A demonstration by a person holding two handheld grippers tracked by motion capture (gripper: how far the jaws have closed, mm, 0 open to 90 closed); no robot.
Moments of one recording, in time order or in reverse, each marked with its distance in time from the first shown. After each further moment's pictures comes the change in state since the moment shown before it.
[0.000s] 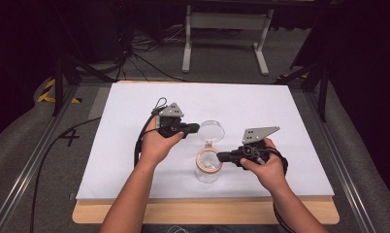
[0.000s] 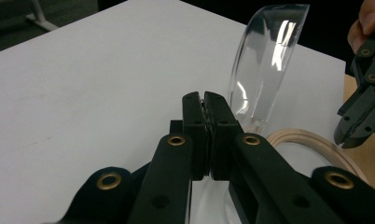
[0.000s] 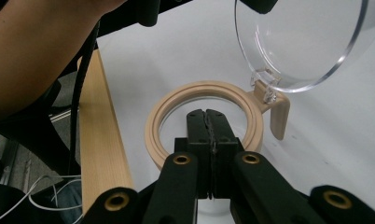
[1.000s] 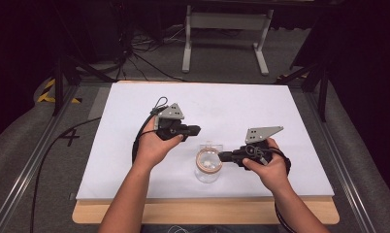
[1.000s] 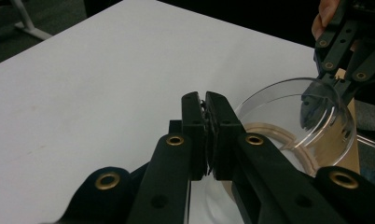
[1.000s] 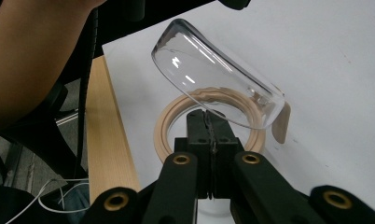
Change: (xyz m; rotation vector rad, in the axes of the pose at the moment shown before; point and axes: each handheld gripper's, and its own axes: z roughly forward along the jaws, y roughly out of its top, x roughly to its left) left arm -0.016 0.011 -0.019 0.021 -0.028 0.059; right arm 0.004 0.002 -0.008 -0.016 0.009 0.006
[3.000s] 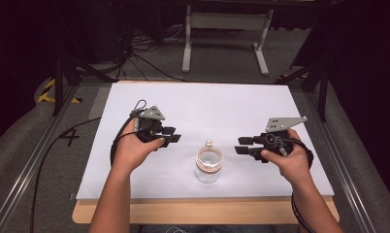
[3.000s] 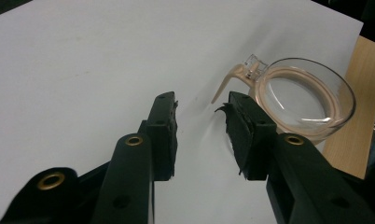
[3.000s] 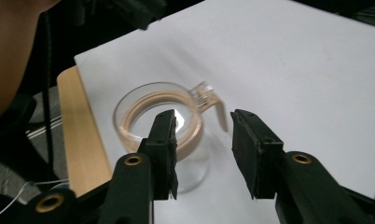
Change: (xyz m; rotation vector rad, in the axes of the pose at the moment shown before) left arm 0.011 -0.022 -0.041 0.123 0.104 -0.115; right arm -0.020 0.008 -0.051 -0.025 -0.123 0.042
